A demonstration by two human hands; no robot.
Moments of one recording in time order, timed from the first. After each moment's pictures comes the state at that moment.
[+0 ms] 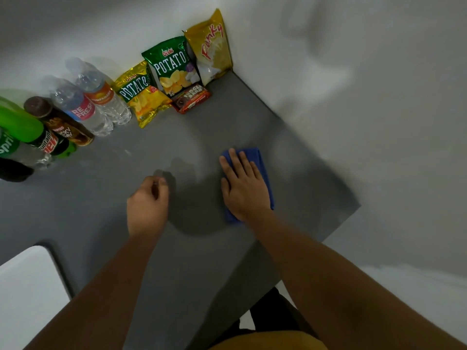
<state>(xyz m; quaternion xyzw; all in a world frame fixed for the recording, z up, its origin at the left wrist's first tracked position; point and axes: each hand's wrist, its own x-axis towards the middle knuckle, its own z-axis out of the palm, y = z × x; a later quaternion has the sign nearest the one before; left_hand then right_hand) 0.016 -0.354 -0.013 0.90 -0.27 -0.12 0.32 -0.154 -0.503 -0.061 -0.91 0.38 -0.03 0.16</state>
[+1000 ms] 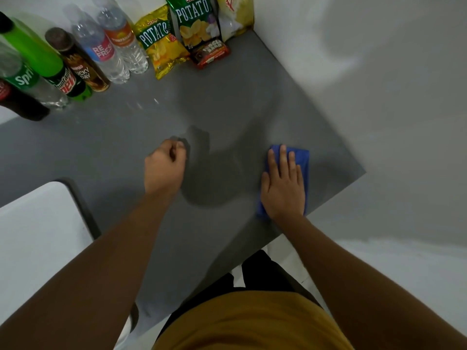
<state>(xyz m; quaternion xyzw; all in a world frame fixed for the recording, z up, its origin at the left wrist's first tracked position) -0.003 -0.321 -0.011 0.88 -0.29 -0.12 0.35 -0.250 -0.435 -0.065 -0.86 0.50 0.00 0.12</state>
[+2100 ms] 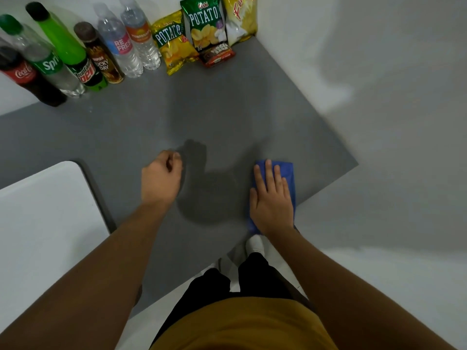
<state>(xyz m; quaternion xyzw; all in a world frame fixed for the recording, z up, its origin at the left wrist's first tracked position) -0.026 -0.254 -0.016 0.89 -0.28 -0.10 0.35 -0.270 -0.363 -0.070 -0.89 0.45 0.00 0.10</state>
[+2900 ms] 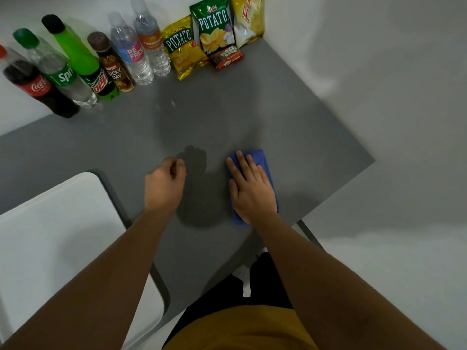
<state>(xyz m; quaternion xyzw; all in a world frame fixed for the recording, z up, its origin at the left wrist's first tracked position) 0.013 -0.230 -0.023 0.88 -0.30 -0.13 0.36 -0.178 -0.341 -0.064 -0.91 0.38 -0.03 0.15</state>
